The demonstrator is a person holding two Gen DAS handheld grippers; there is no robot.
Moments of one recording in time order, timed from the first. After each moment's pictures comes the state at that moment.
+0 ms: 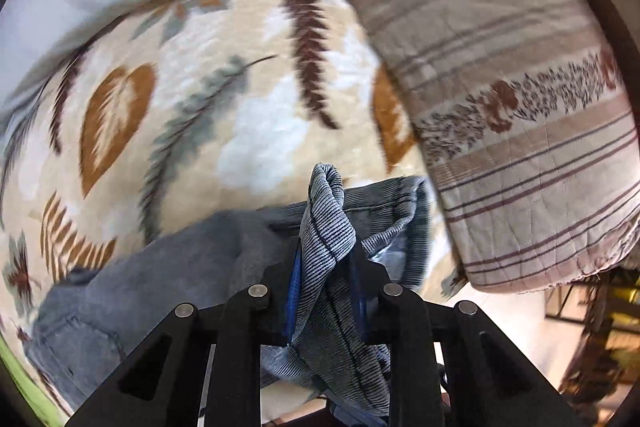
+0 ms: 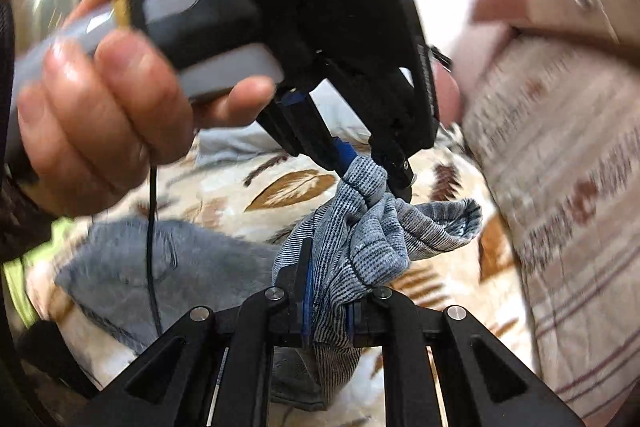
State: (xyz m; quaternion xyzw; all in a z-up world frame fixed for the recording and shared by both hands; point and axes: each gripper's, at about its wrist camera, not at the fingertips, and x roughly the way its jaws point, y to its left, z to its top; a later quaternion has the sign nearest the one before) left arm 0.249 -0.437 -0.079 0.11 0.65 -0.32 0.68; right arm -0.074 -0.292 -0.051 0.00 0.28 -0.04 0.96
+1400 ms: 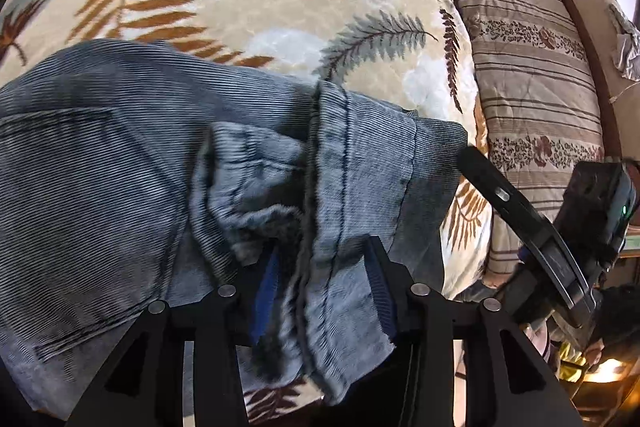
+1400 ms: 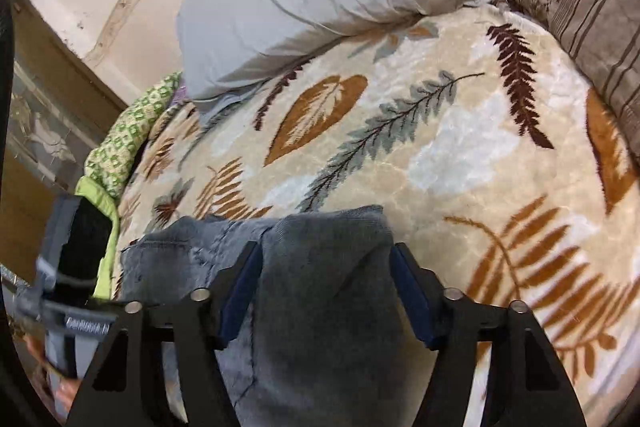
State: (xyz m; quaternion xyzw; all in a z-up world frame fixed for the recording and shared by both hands) left arm 0.230 -0.140 -0.166 -0.12 0.68 -0.29 0.66; right arm 0.040 -0.323 -0.118 0.23 0.45 0.01 0.87
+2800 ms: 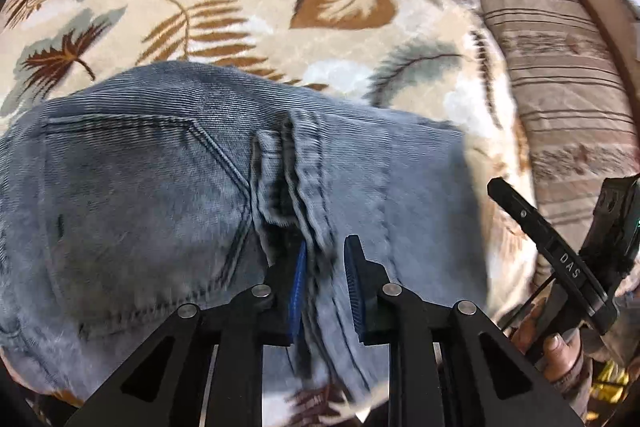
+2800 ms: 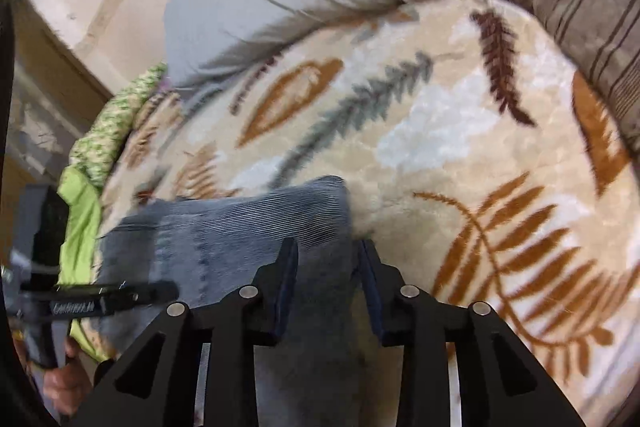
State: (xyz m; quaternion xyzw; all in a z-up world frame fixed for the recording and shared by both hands) left arm 0.202 -0.152 -0.143 -0.07 0.64 -0.23 0.73; right arm 0.016 -0.331 -0.132 0.21 0.44 0.01 0.87
